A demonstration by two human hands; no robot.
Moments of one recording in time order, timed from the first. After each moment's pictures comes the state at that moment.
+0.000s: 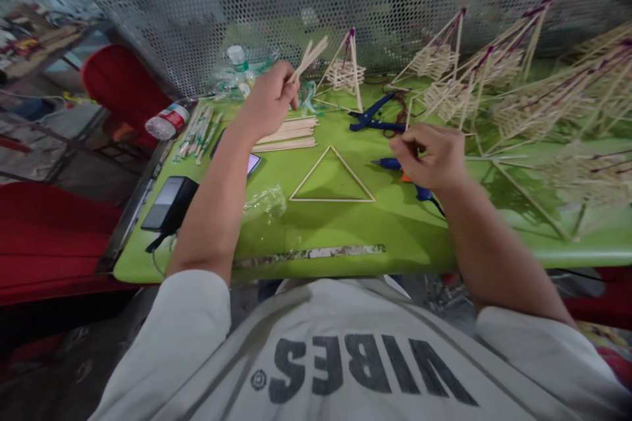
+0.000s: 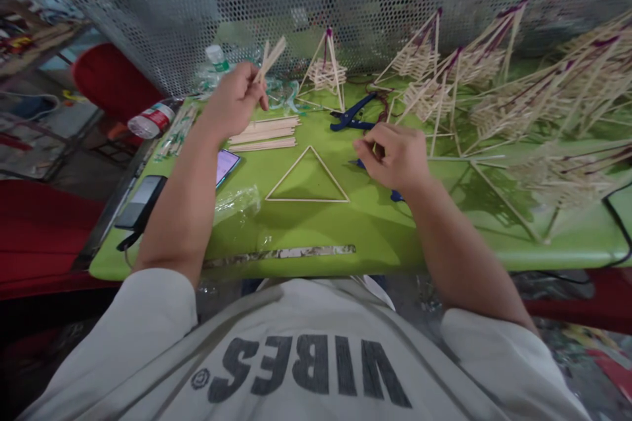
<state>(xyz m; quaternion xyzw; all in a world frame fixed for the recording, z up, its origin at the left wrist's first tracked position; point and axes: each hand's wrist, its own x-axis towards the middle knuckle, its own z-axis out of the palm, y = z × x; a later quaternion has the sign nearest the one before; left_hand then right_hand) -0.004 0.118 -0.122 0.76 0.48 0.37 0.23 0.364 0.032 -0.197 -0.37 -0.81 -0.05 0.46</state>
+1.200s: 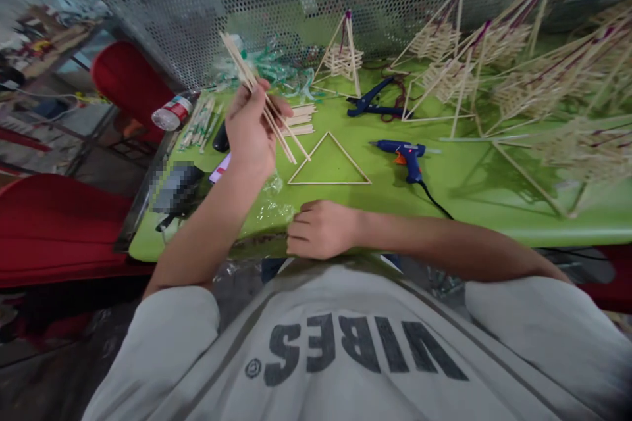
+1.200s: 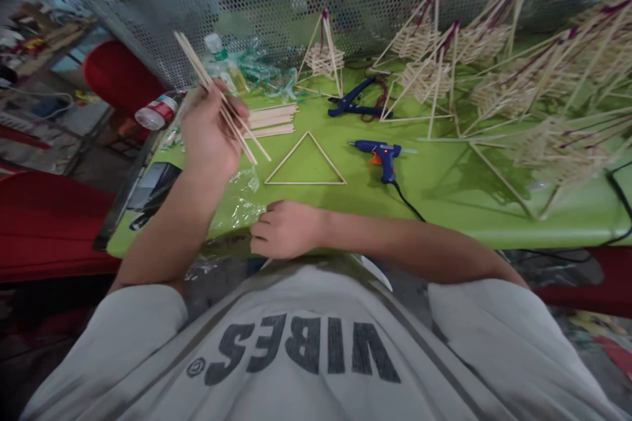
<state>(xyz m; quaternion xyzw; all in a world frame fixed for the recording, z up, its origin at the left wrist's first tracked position) 0.043 0.008 -0.127 0.41 0.36 0.70 0.45 0.203 -0.082 -0.209 -0.01 -0.98 0.01 0.19</state>
